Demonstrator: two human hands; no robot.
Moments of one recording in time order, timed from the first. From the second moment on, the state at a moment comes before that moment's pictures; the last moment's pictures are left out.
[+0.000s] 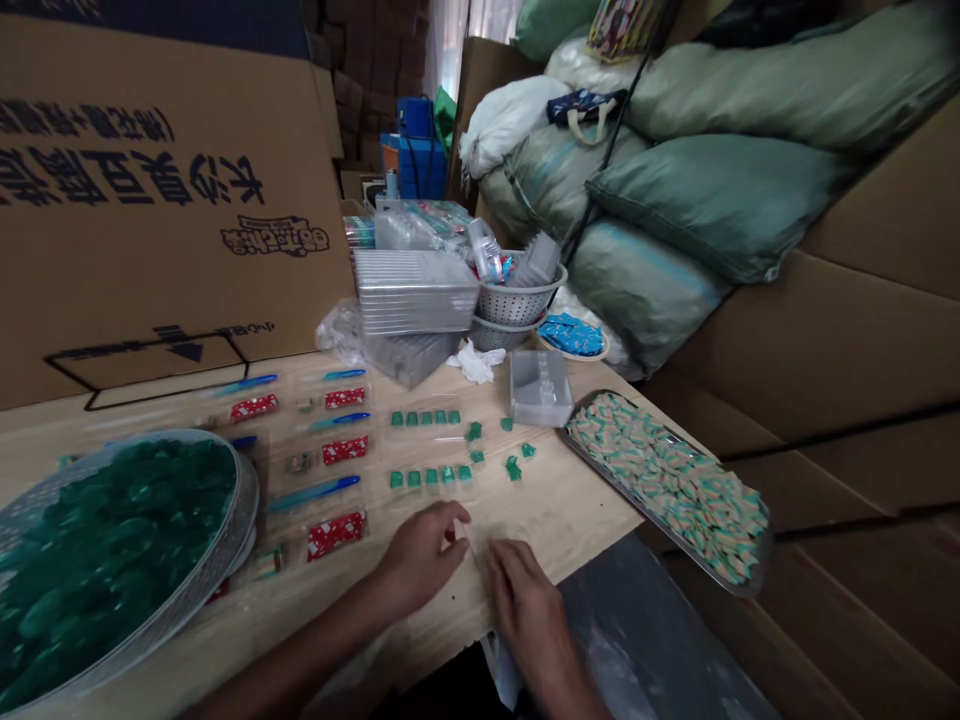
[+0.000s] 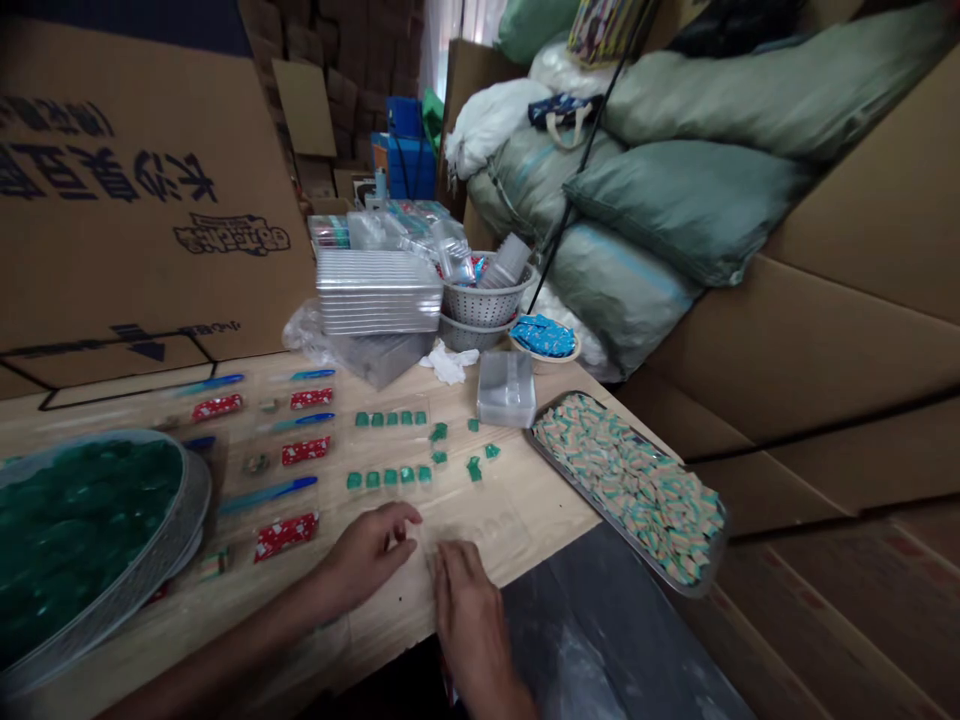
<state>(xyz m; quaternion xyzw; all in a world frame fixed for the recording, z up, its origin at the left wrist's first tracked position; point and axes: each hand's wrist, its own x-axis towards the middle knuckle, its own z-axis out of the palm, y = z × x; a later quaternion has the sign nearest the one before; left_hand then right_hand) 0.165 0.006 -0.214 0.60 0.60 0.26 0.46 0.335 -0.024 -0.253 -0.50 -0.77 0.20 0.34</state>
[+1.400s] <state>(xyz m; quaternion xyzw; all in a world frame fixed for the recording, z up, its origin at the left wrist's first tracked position) 0.151 -0.039 -0.202 0.28 0.54 0.39 0.69 0.314 -0.009 -0.218 -0.32 -0.68 0.54 0.37</state>
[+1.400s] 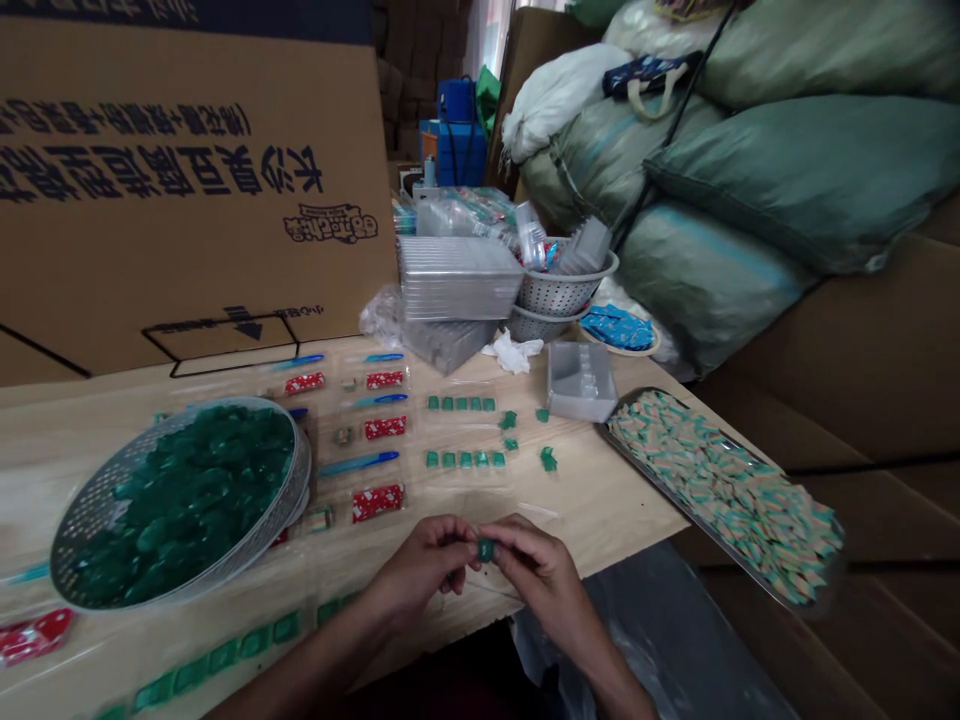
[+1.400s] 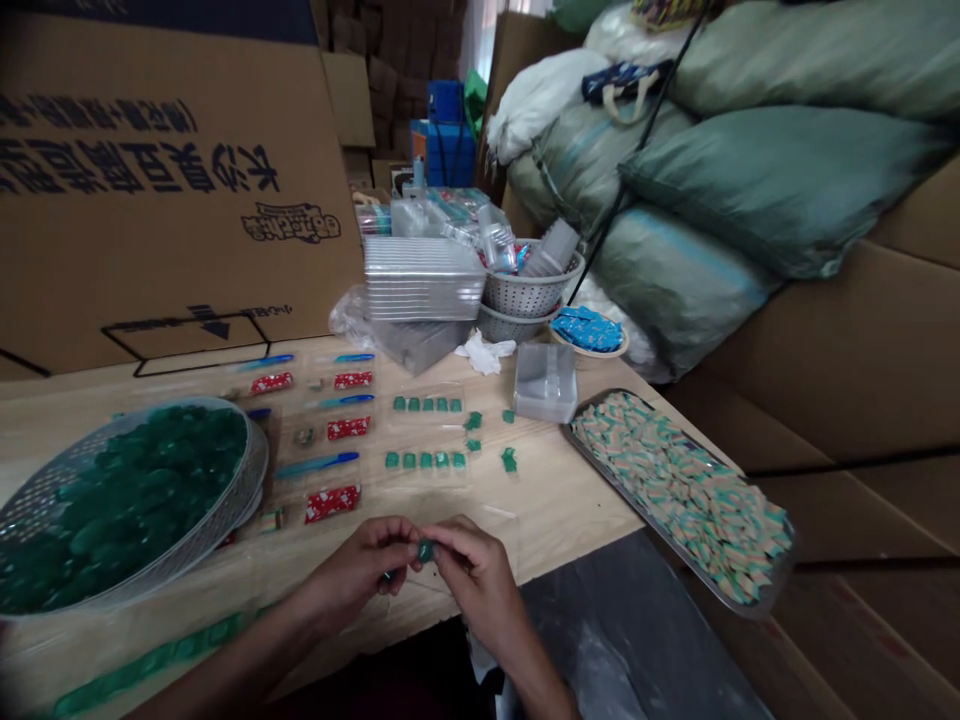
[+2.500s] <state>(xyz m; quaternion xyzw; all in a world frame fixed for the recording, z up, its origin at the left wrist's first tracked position) 0.145 -0.060 -0.211 0.30 0.54 0.39 0.68 0.324 -0.032 -0.229 -0.36 -0.76 0.43 0.32</state>
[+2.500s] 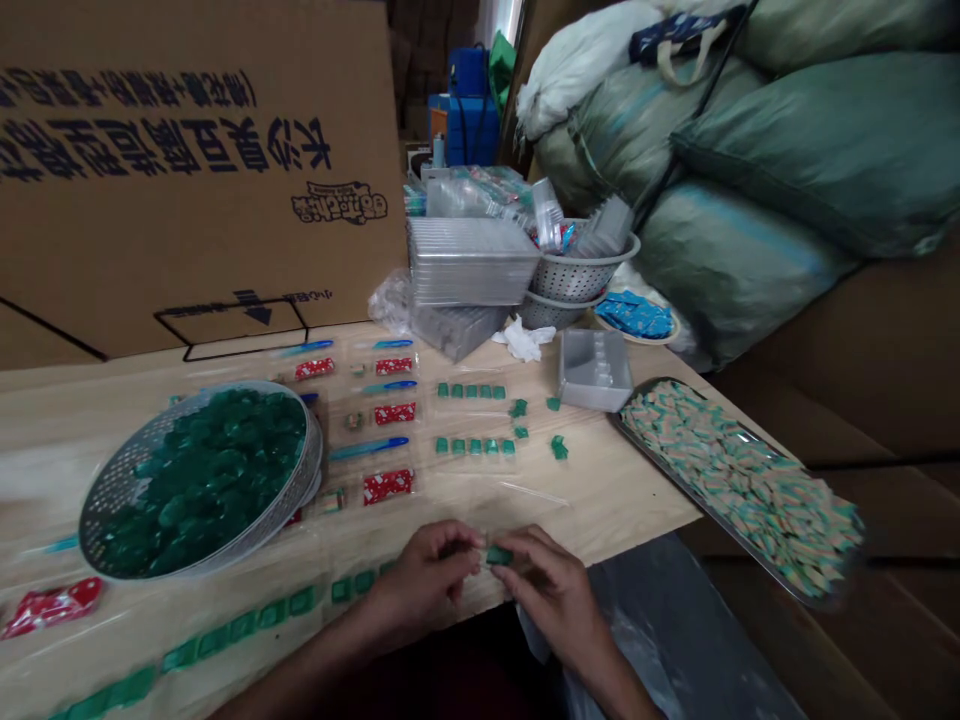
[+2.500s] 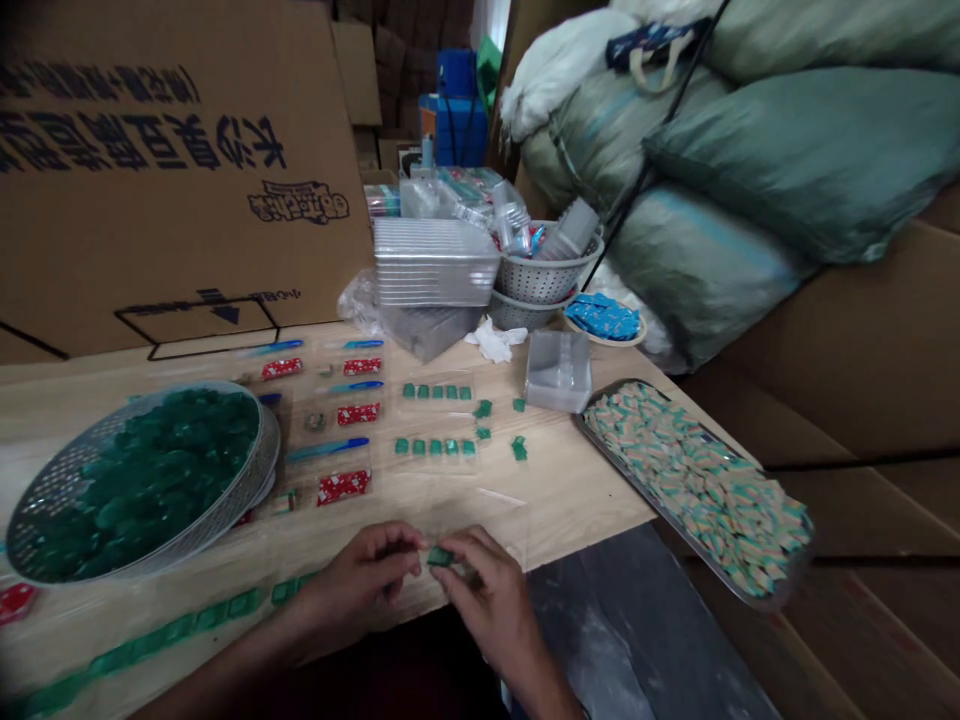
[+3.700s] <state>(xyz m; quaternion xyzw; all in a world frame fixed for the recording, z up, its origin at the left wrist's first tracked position) 0.140 -0.036 -0.218 0.61 0.60 0.31 0.41 0.313 0.153 -0.232 -0.43 -0.85 0.18 0.24</state>
